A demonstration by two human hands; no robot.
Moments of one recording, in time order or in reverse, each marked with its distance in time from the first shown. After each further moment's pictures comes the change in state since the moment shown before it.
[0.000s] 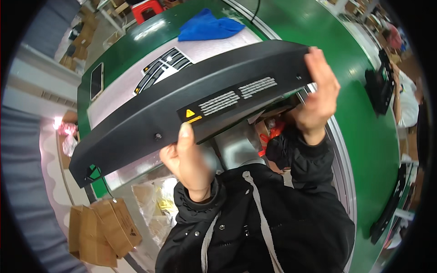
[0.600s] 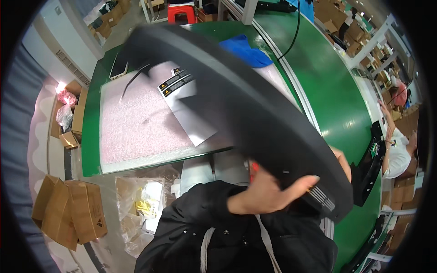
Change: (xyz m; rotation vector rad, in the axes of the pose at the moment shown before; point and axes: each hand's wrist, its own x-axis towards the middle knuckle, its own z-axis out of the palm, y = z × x) left_hand -0.044 0.025 0.039 -0.156 -0.630 -0.175; right_hand -0.034 0.060 -0.097 1.587 -0.408 0.407
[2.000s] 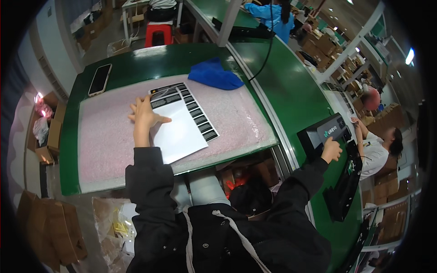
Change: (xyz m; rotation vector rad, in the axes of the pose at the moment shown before) left_hand 0.108 -0.030 -0.252 1.650 0.432 -0.596; right_hand 0.014 0.020 -0.171 -2.059 1.657 1.127
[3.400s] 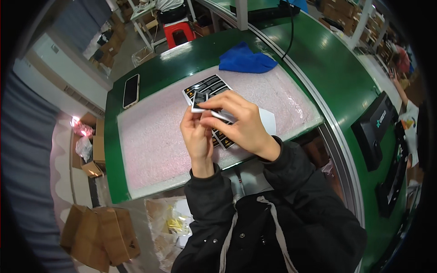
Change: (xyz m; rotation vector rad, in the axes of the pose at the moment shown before) left_hand -0.070 0.034 -0.013 -1.815 -0.118 0.350; right_hand -0.335 -0.113 -0.205 1.844 -0.809 -1.438
